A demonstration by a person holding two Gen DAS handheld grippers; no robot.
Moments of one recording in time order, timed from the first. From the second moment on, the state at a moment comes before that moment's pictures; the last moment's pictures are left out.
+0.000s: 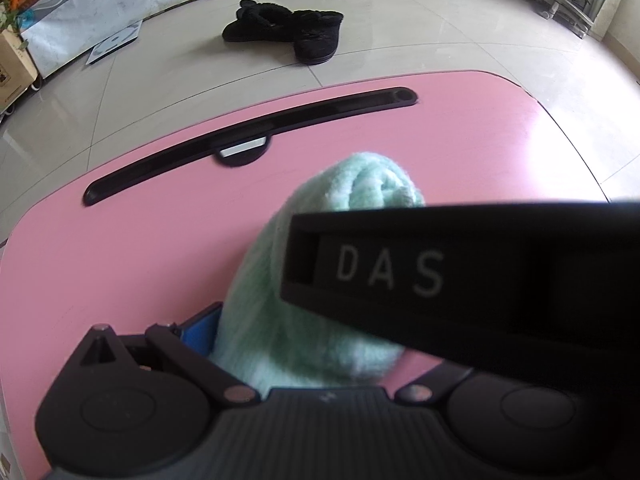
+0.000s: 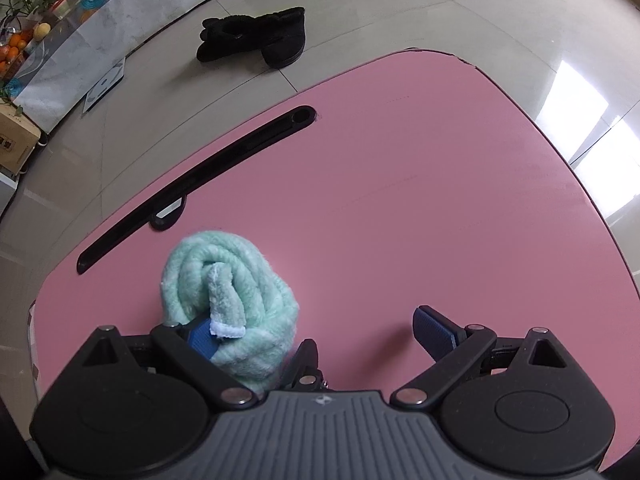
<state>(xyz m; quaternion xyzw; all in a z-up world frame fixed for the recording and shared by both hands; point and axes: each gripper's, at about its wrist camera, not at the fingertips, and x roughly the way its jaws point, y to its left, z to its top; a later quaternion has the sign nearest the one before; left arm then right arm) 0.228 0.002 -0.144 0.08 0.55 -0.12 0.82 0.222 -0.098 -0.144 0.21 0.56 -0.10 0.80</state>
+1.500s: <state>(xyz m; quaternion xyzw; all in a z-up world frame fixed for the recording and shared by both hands) 0.213 0.114 -0.143 0.03 0.57 -0.04 0.82 0.228 0.013 -0.143 0.15 0.57 -0.01 0.81</state>
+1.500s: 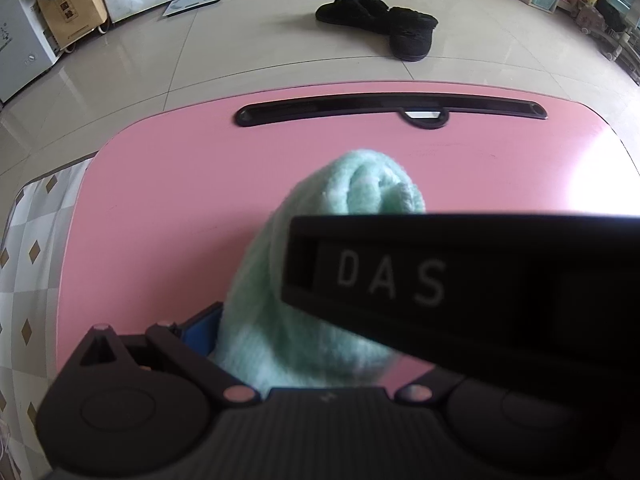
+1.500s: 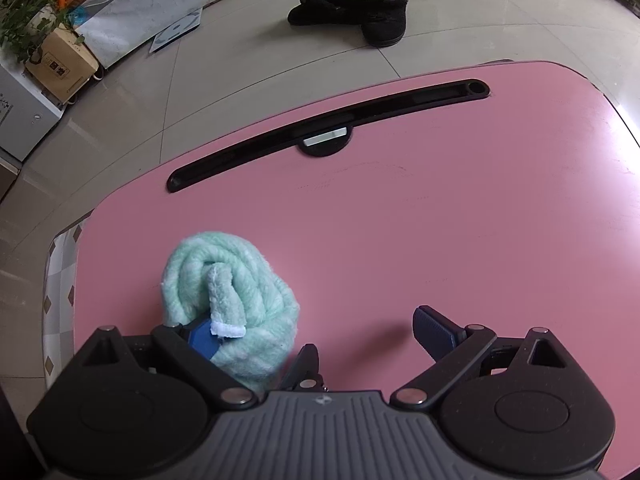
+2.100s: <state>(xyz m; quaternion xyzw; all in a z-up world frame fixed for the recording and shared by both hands) 0.210 0.138 -0.143 0.01 0.57 -0.01 0.82 0.229 0.037 -0.143 0.14 0.57 0.01 0.81</state>
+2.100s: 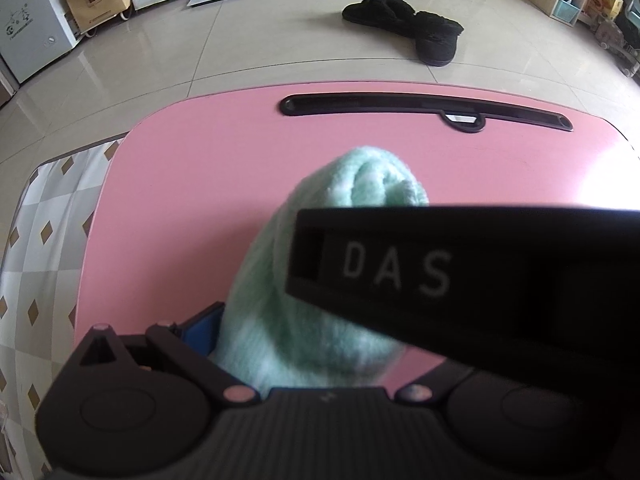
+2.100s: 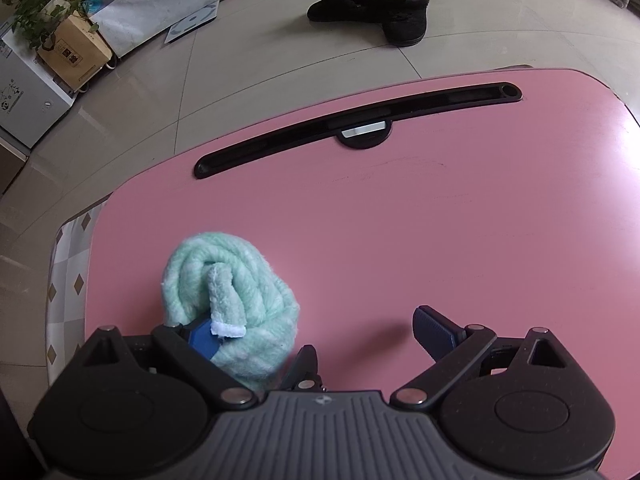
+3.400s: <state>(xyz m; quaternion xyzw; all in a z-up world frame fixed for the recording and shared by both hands) 0.199 0.177 -0.141 -0.04 0.56 0.06 0.83 0.232 0.083 -0.142 0.09 0.56 0.06 0.82</state>
